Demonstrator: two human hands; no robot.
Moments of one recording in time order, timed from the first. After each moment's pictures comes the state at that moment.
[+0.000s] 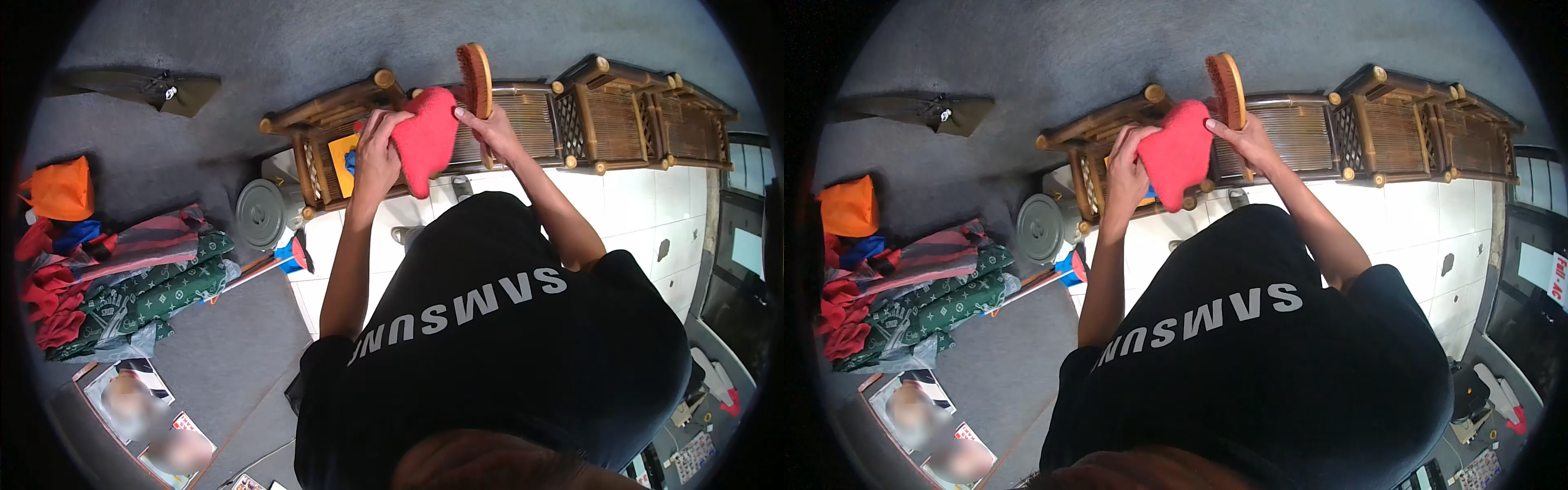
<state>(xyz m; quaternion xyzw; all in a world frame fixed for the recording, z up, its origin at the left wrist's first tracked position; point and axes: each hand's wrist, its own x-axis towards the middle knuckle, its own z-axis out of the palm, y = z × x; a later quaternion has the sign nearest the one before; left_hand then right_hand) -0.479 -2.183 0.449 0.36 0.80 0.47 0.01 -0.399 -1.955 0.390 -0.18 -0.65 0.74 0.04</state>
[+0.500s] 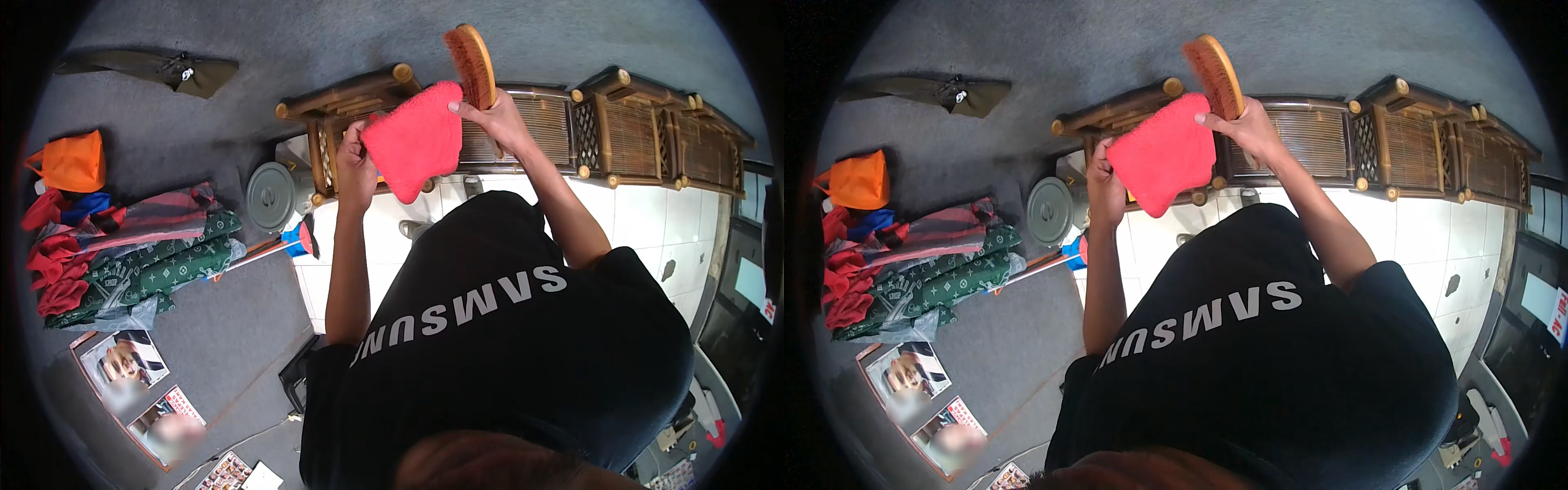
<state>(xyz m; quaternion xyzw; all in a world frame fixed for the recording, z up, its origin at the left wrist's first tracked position) -0.462 -2.215 0.464 0.09 0.68 0.71 0.16 -0.427 -1.954 0.413 -0.10 -0.69 0.71 0.04</state>
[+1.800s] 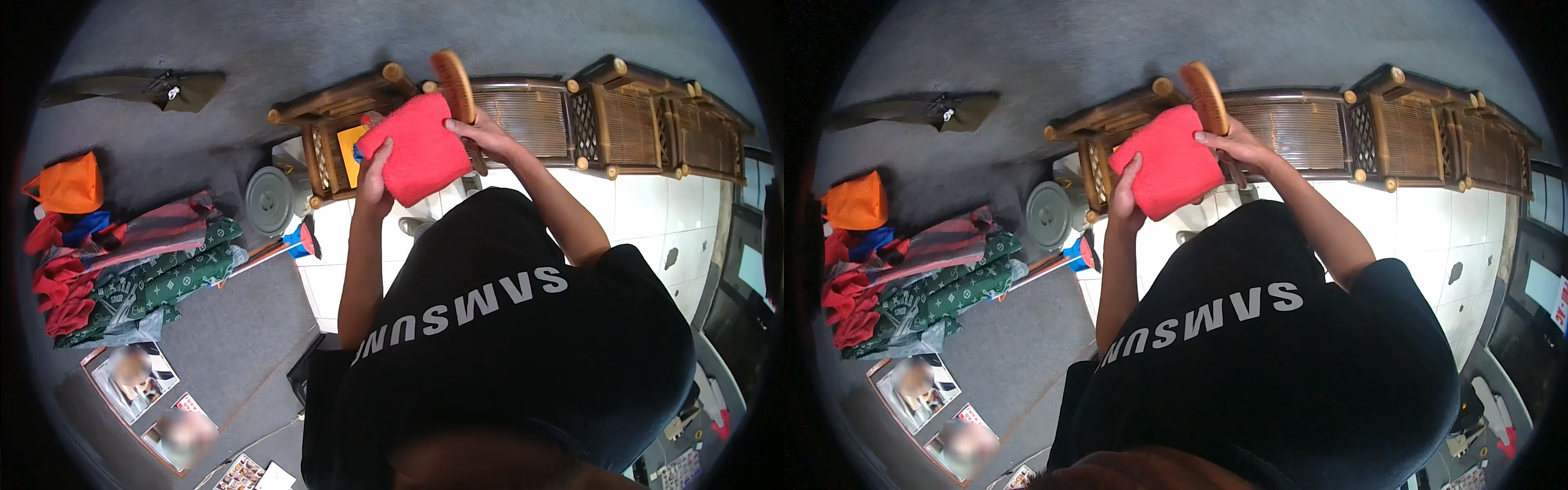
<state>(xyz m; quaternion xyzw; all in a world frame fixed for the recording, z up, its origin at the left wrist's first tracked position) -0.452 -2.191 0.417 -0.10 0.45 0.82 0.33 -0.421 -1.951 0.365 -0.12 -0.54 0.82 -0.11</state>
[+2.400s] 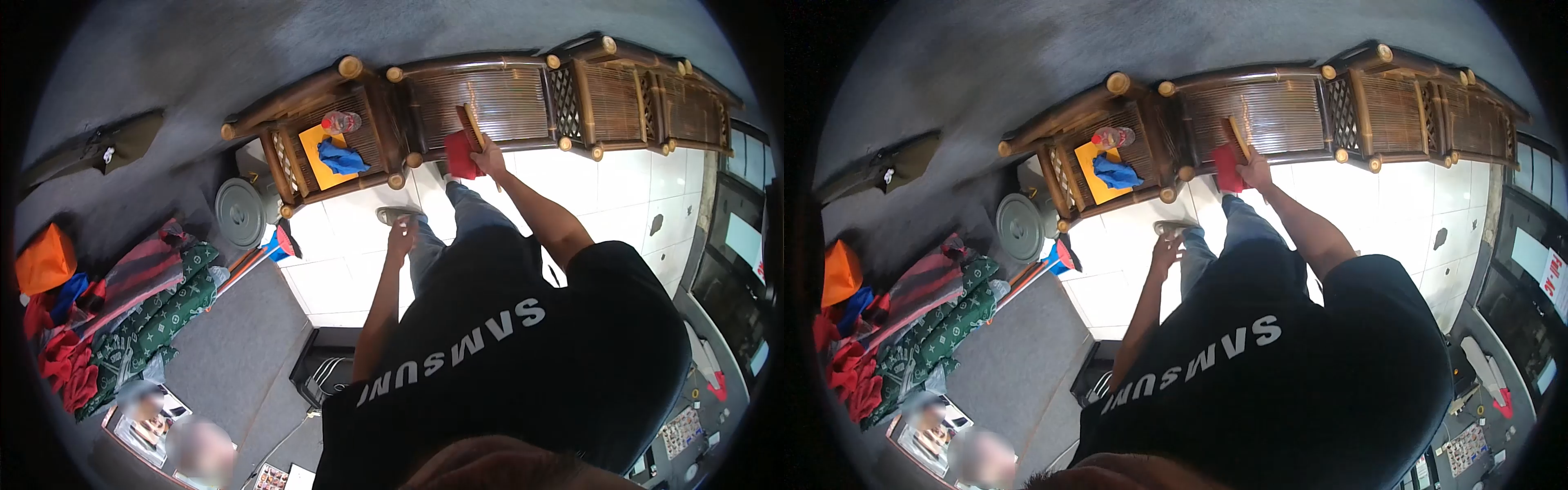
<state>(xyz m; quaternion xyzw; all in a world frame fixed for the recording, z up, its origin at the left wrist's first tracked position) -0.319 -2.250 0.149 -0.23 0.72 0.43 0.49 -0.343 -1.900 0.085 -0.34 -0.80 0.47 -0.12</state>
